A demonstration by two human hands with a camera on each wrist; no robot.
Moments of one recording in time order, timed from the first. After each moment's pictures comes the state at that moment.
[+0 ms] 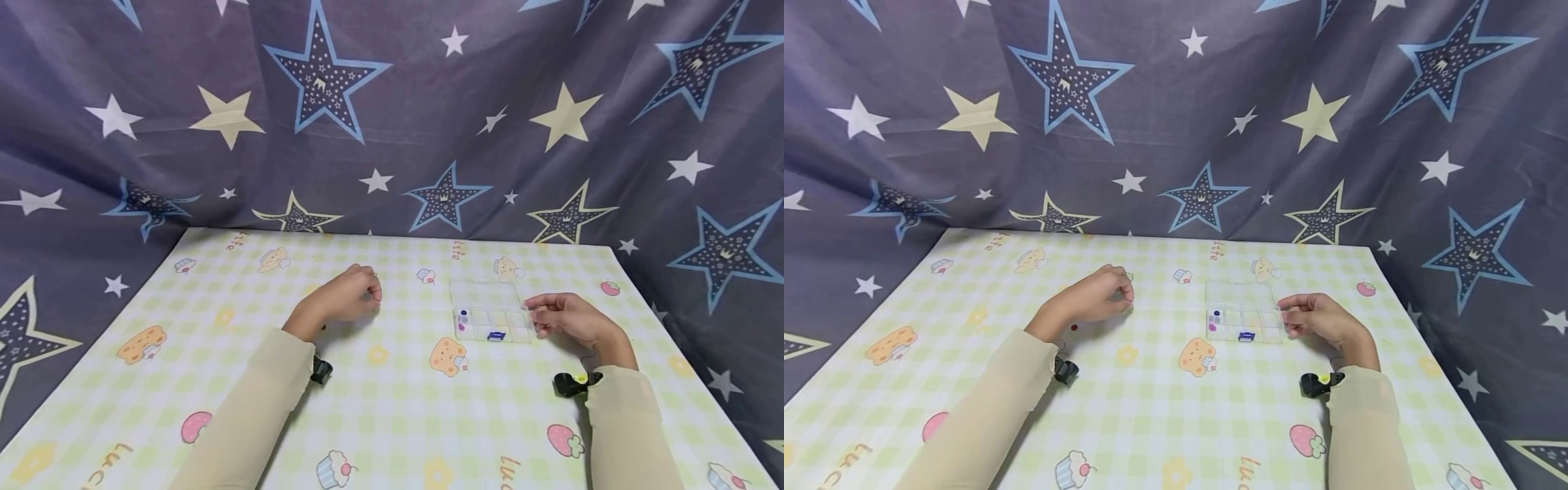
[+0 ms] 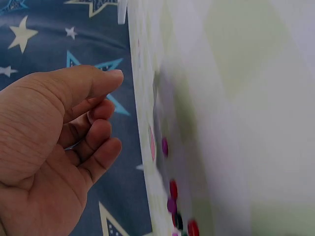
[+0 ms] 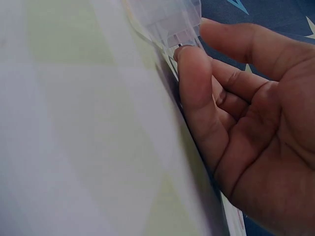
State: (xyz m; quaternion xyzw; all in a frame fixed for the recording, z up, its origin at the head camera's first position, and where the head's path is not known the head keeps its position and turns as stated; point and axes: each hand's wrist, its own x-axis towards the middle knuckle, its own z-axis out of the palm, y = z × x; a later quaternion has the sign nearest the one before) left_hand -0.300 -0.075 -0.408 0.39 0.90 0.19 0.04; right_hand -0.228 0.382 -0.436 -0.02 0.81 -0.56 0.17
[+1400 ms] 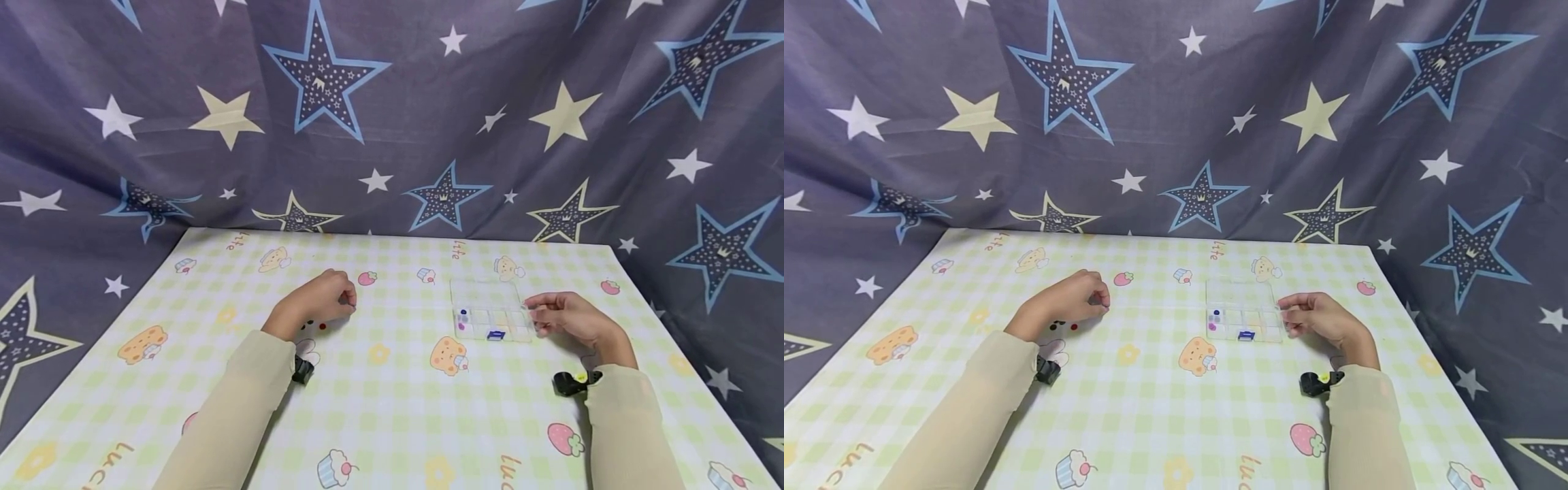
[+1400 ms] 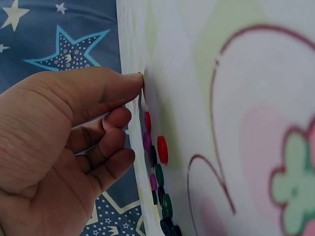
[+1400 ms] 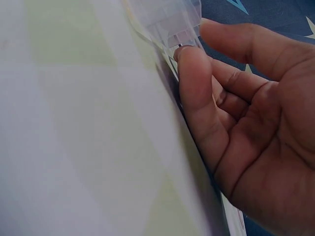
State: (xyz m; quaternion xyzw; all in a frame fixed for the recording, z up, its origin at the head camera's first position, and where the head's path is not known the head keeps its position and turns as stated) left_hand -0.302 -0.112 -0.414 0.35 0.92 0.18 0.07; right_hand -0.228 0.382 -0.435 -0.03 0.81 -0.57 0.17
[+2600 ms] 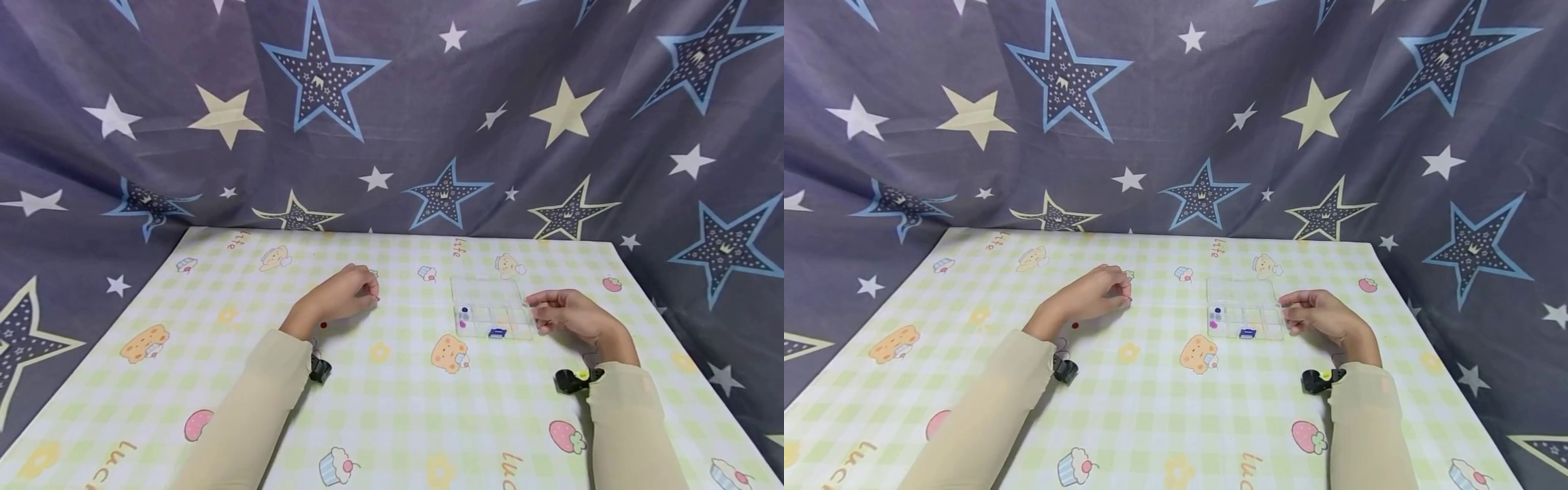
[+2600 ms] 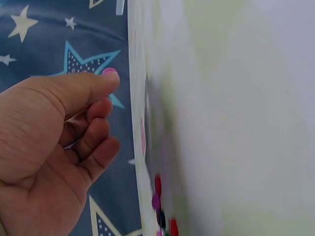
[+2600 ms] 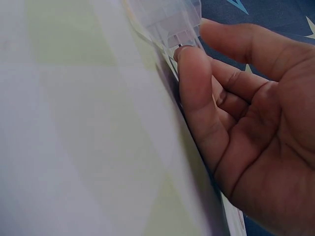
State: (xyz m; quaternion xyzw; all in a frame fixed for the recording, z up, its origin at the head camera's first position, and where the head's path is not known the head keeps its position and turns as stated) left_hand -0.301 -0.084 -0.415 0.39 0.89 0.23 0.04; right_hand -0.227 0.381 -0.433 -0.02 0.81 -0.56 0.18
